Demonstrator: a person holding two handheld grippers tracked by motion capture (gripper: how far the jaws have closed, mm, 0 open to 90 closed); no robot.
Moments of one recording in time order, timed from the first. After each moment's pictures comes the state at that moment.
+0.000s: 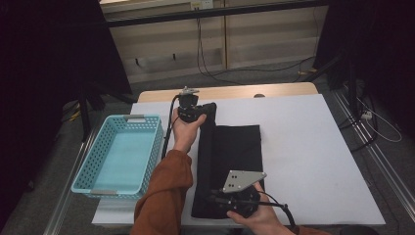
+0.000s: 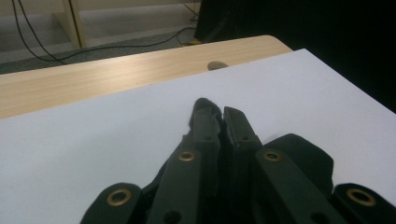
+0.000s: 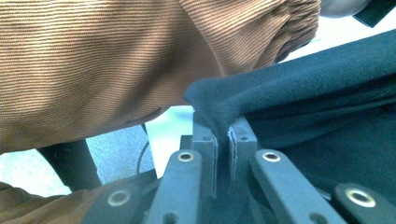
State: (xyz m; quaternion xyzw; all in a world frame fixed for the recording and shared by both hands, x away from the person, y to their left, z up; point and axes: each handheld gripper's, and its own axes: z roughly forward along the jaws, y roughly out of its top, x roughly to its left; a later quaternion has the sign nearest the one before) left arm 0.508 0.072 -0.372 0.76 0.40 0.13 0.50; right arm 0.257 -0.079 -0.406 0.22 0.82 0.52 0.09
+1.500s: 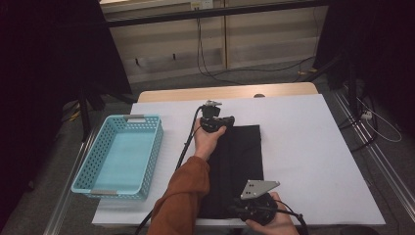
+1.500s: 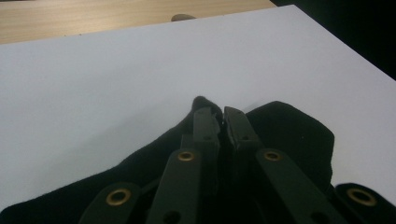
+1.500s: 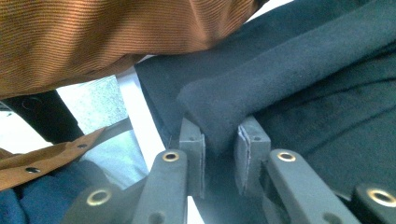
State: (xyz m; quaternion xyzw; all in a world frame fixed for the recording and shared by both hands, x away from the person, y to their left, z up) left arm 0.509 0.016 -0.428 0.79 0.39 0.08 0.47; right arm 0.250 -0.121 -0.457 0.29 0.84 0.45 0.08
